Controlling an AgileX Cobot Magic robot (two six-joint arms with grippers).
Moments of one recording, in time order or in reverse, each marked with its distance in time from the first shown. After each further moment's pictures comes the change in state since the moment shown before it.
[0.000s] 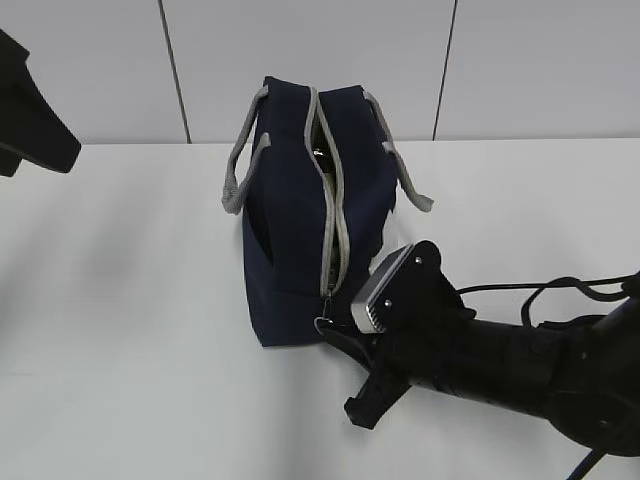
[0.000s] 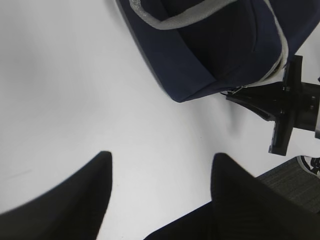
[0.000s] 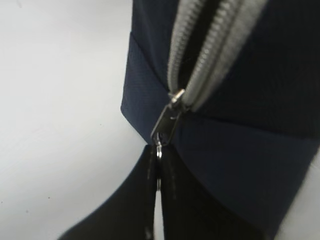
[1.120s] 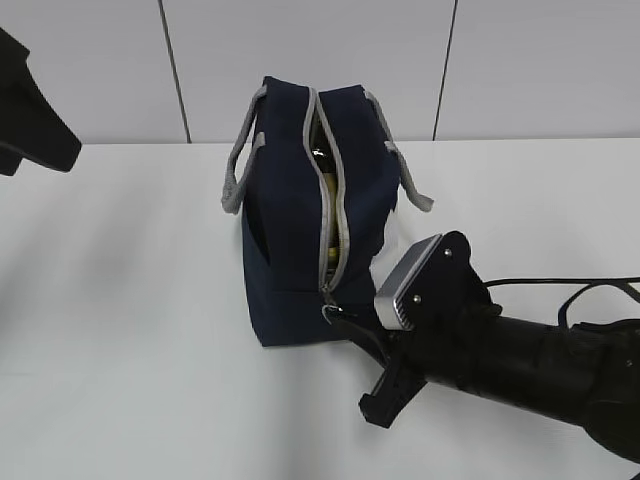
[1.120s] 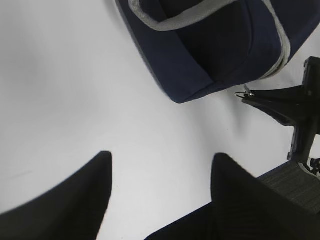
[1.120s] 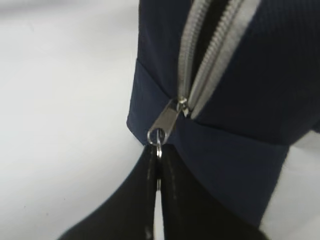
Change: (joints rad) left arm 0.000 0.000 0.000 -0.001 -0.004 0.000; right arm -0.011 -0.089 0.073 -0.002 -0.052 -0.003
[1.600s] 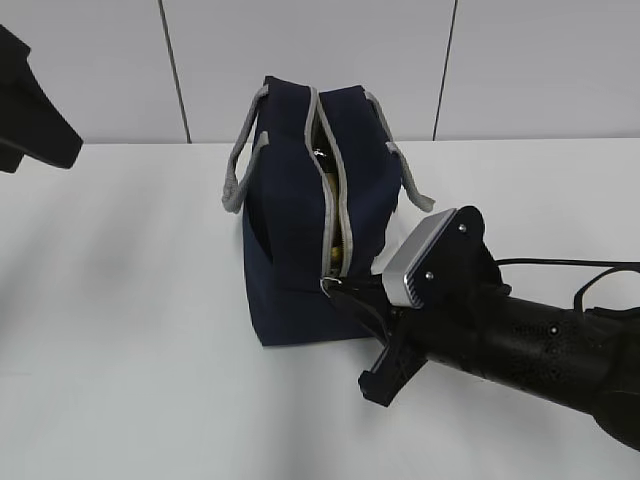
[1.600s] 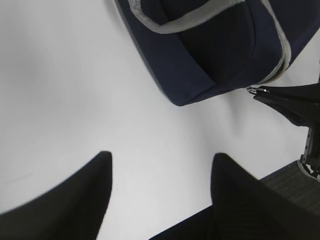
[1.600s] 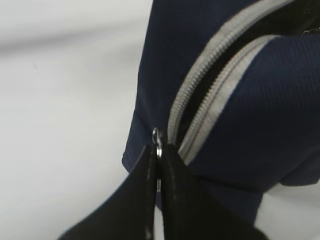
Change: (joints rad) left arm 0.000 0.000 0.000 -0.001 -0.010 0.000; right arm 0.000 -0.070 0.000 0.011 -0.018 0.002
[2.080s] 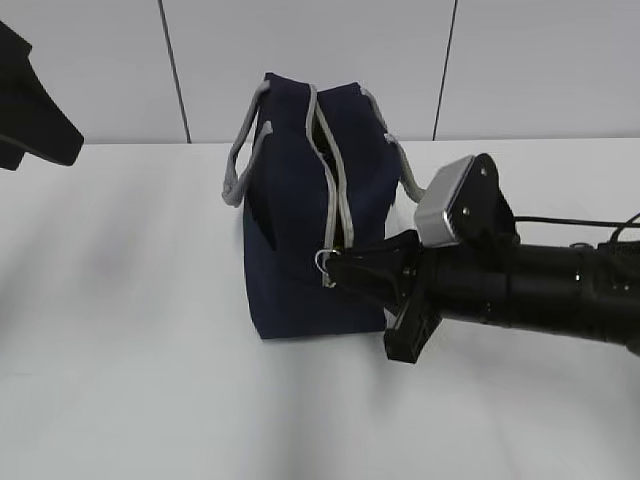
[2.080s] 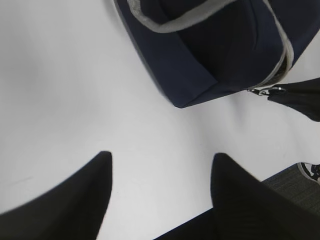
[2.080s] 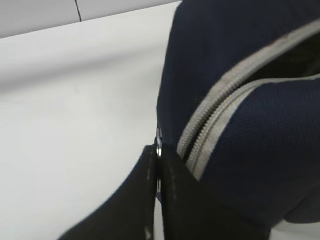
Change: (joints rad) left arm 0.000 0.000 0.000 -0.001 -0.009 0.000; right arm -0.146 -0.048 -0.095 -0.427 0.000 0.352
